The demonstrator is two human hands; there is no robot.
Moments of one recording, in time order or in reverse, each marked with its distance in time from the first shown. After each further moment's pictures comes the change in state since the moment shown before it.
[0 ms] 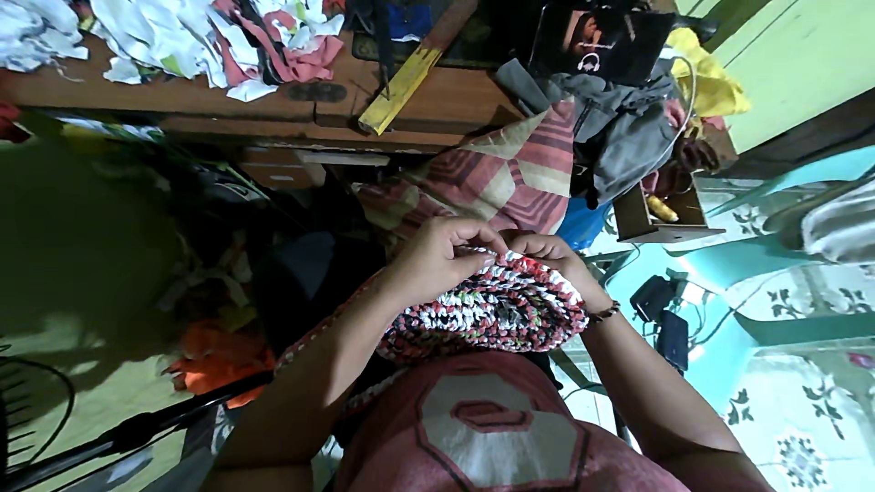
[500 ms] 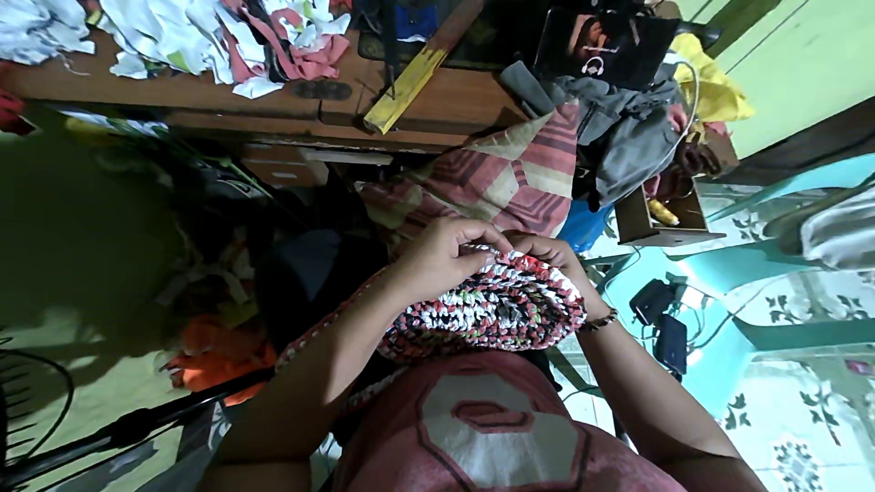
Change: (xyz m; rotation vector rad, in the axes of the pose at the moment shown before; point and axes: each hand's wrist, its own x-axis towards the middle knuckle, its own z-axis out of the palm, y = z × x) left_hand 0.000 0.000 0.000 0.060 -0.018 -0.041; right_hand -0.002 -0.001 0.012 -0.022 0.090 -0.111
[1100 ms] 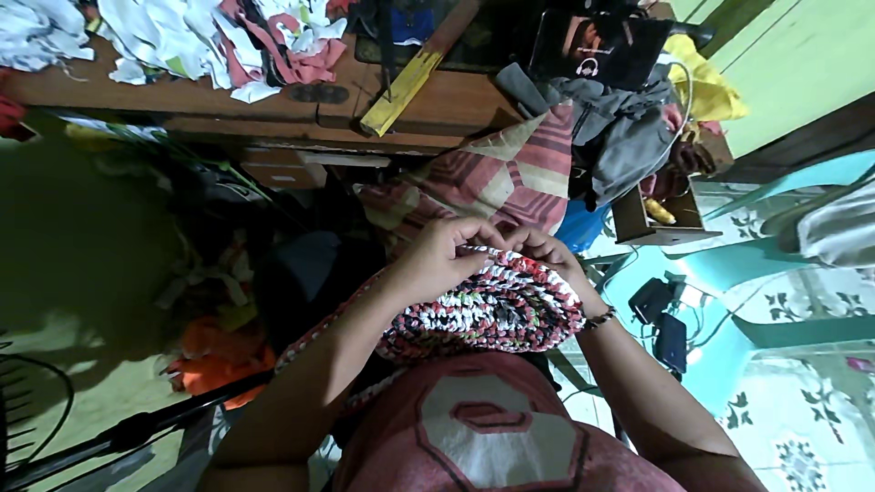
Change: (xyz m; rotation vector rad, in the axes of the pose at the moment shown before) left_hand 0.000 0.003 0.001 -0.002 0.008 -0.033; right_hand 0.001 -0.002 -0.003 0.089 -0.029 0.082
